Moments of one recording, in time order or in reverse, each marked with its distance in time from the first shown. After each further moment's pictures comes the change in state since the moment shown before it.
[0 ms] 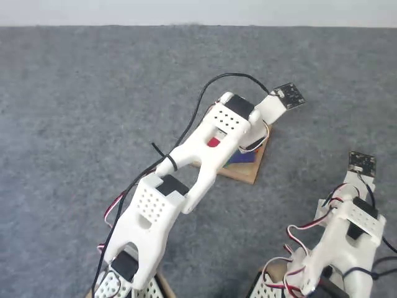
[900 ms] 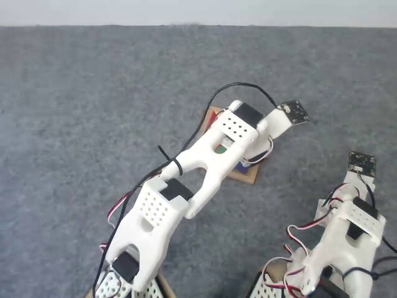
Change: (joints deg) left arm 3.2 -0.2 3.3 4.5 0.1; right arm 0.0 0.0 0.0 0.0 0.0
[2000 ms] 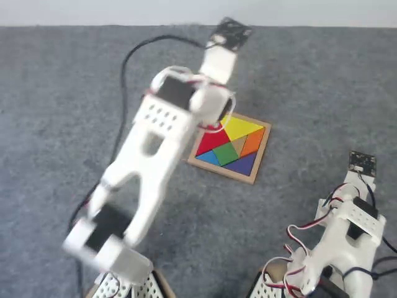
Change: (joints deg) left arm -13.4 -40.5 18.7 -4.9 20.0; right arm 0.0 0.0 0.0 -0.2 0.0
